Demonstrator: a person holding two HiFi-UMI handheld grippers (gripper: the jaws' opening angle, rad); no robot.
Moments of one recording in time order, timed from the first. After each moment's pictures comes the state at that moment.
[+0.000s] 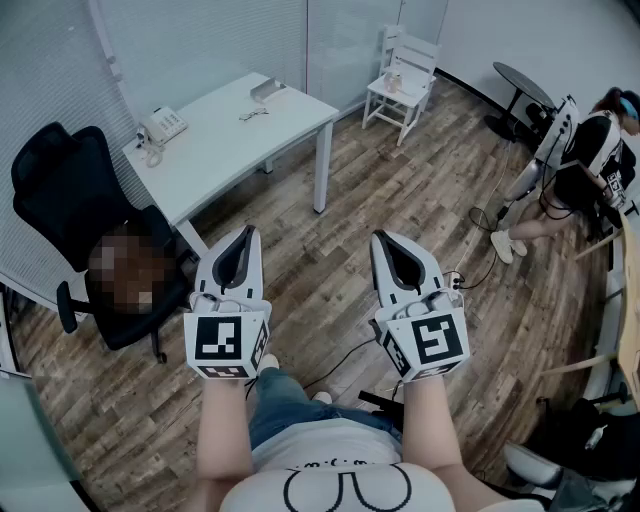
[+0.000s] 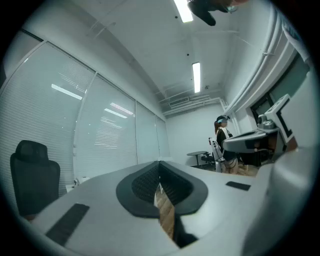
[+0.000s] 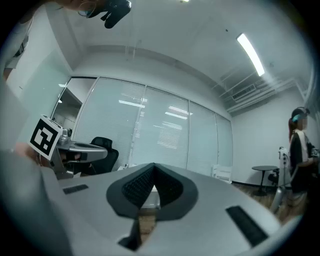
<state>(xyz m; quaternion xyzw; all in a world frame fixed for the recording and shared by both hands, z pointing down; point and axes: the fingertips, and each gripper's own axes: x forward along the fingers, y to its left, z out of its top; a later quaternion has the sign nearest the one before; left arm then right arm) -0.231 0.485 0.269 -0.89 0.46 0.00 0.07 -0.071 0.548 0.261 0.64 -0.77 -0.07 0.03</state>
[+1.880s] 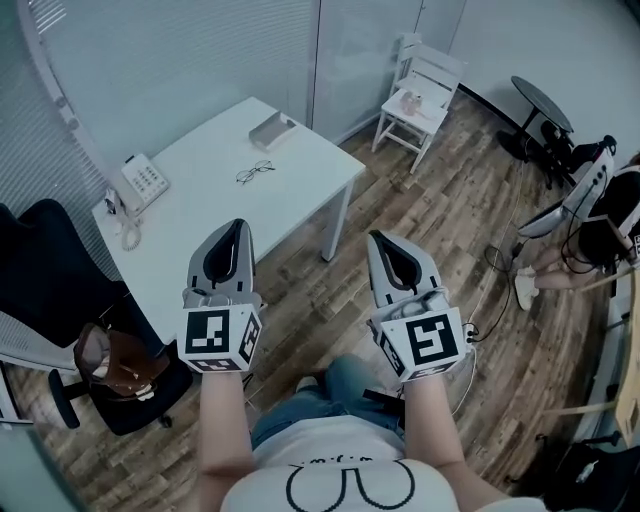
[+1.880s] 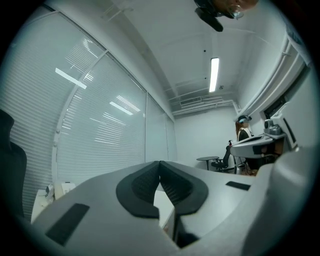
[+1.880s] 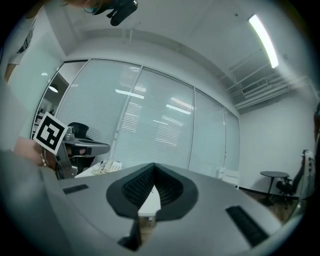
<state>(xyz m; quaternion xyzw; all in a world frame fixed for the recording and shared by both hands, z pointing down) -0.194 0.066 0.281 -0.88 0.46 0.04 0.03 -0.029 0.142 0.273 0.63 -0.77 -0.08 0.06</state>
